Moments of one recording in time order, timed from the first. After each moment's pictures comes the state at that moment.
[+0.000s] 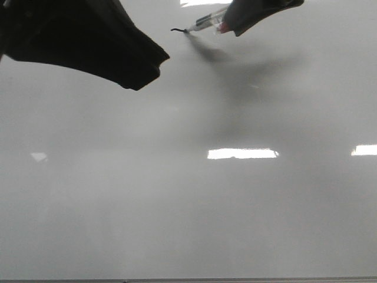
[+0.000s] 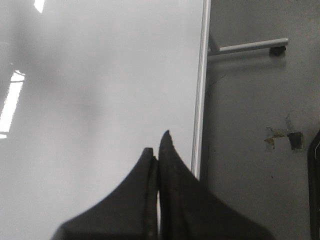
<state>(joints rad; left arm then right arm) -1.00 1.13 -0.84 0.07 0.50 0.57 0.36 1.48 -1.15 0.54 0.38 -0.67</state>
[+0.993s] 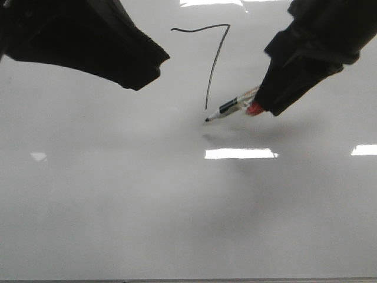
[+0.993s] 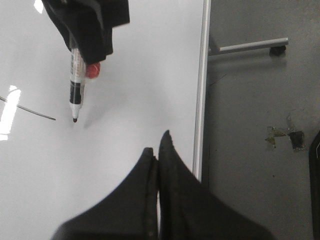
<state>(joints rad) -1.00 1.13 -0.85 0.09 0.51 0.57 0.36 1.39 -0.99 0.46 0.63 -0.69</state>
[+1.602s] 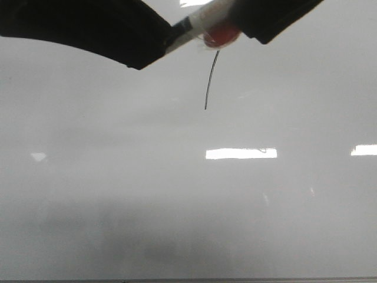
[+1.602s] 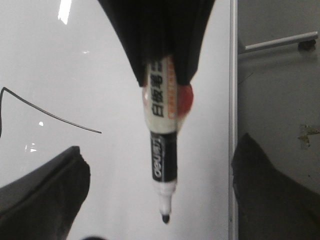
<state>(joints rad) -1.00 1.15 -0.96 0.17 0.56 0.58 0.68 1.13 -1.00 0.39 0.73 -0.91</state>
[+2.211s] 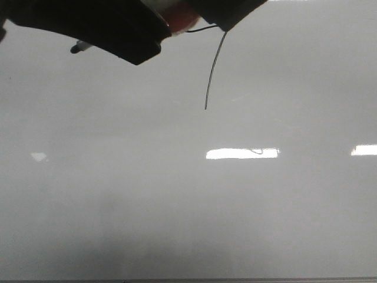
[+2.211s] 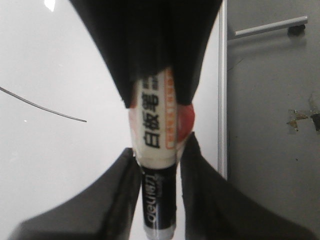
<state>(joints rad) -1.00 1.16 -0.96 0.17 0.61 0.58 0.77 1.13 -1.00 0.39 0.68 -0.91</state>
